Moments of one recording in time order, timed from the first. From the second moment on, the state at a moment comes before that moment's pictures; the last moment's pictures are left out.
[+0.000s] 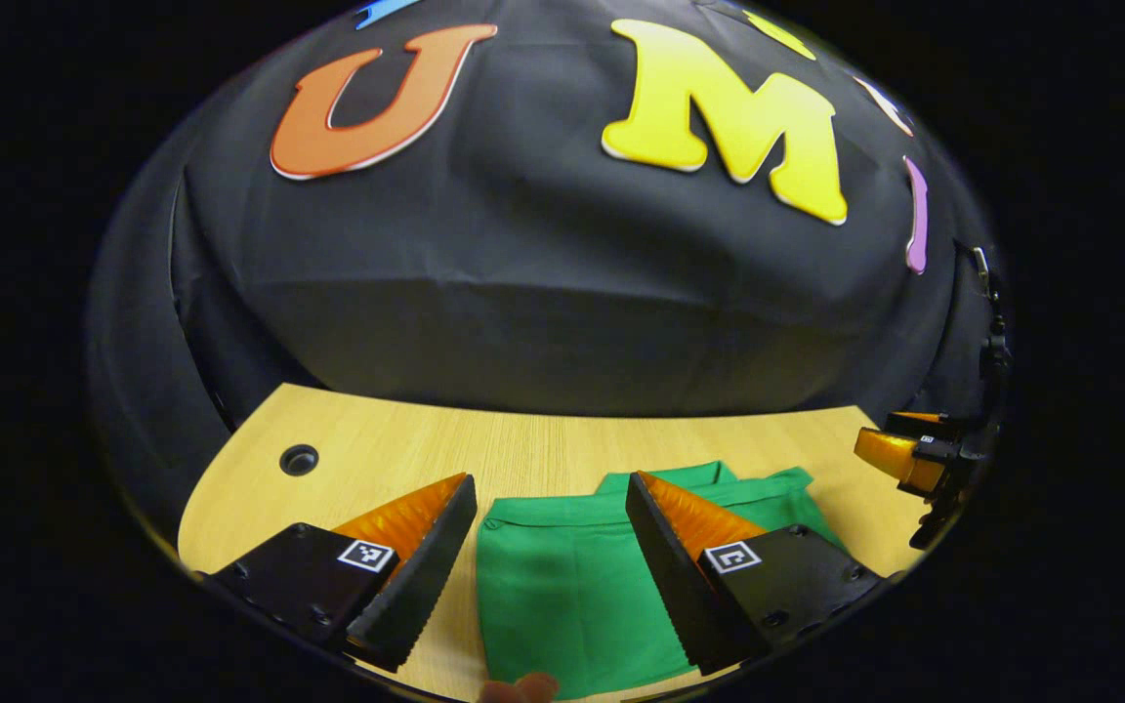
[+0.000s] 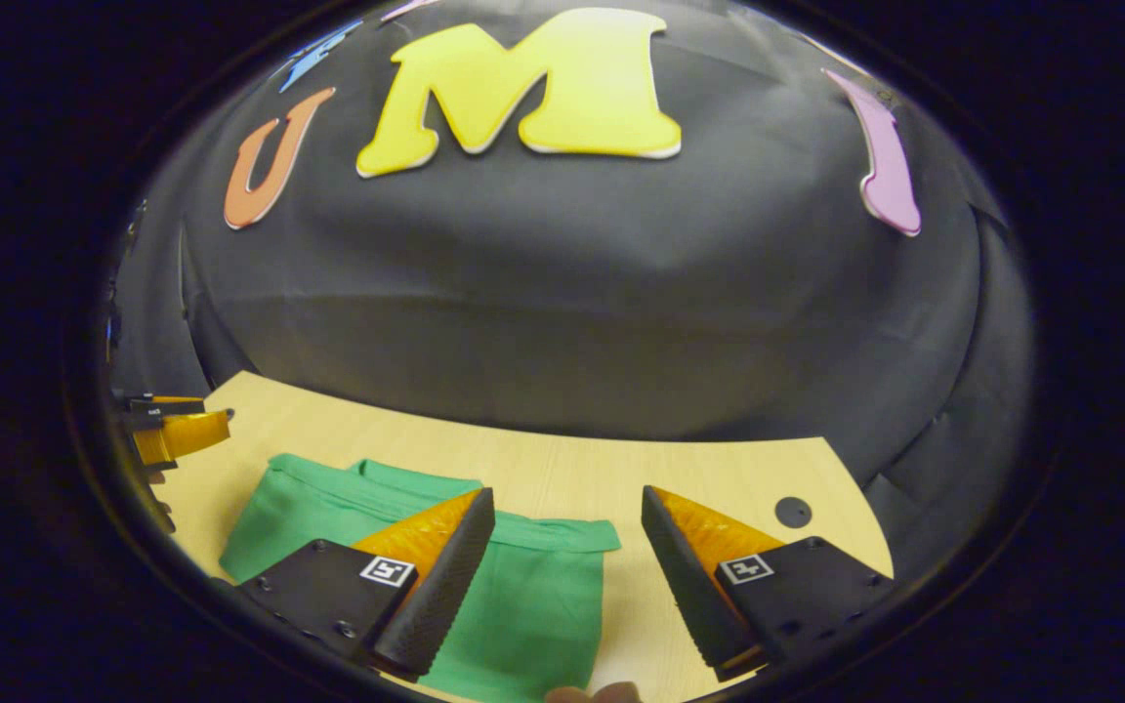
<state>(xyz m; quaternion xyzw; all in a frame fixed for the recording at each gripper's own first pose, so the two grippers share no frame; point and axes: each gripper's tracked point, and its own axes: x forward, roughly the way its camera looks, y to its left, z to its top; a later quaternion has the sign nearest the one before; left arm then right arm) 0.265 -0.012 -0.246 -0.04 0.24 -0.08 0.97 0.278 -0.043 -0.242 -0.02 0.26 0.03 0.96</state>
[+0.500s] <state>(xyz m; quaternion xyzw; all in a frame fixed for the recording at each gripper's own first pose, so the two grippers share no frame) 0.141 -0.001 -0.053 -0.03 0.09 -0.07 0.99 0.144 -0.039 -0.058 -0.03 0.10 -0.01 0.99</state>
